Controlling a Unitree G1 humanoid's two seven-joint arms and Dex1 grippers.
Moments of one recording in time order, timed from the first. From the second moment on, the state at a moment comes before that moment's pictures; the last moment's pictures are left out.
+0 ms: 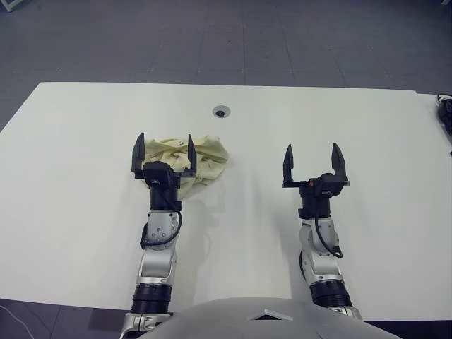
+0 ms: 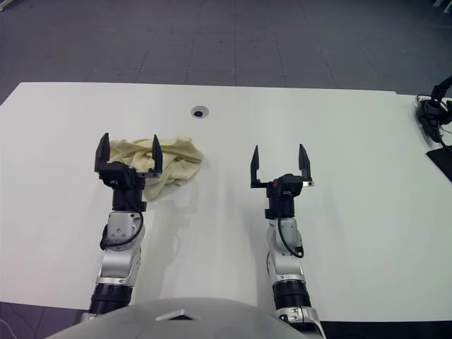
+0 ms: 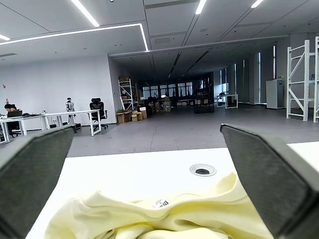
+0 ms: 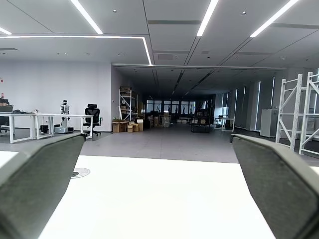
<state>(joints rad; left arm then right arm) 0.10 0.01 -0.05 -0.05 0.11 -0.46 0.08 0.06 0.02 0.00 0.22 -0.01 -0.72 0.02</state>
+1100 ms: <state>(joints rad) 0.10 0.01 -0.05 -0.05 0.10 -0.46 0.07 0.05 0.02 0.00 0.23 -0.01 -0.72 0.02</state>
